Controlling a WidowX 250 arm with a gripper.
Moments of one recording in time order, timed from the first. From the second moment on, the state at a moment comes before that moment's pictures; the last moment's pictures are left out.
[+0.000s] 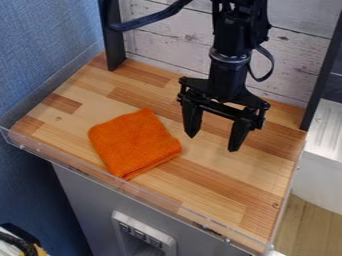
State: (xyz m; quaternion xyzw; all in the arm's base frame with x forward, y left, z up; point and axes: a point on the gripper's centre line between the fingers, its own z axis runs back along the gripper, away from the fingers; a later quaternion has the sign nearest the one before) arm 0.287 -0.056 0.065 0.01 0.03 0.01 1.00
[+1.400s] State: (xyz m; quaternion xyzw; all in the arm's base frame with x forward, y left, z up) arm 0.287 0.047 0.038 -0.01 -0.02 0.37 0.93
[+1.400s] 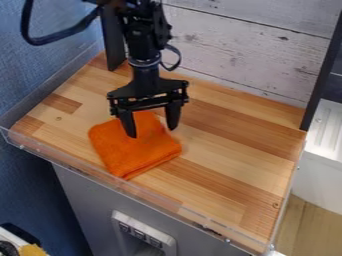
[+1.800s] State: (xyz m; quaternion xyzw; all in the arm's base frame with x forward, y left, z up) arm 0.280 0.060 0.045 0.01 -0.01 0.41 0.91
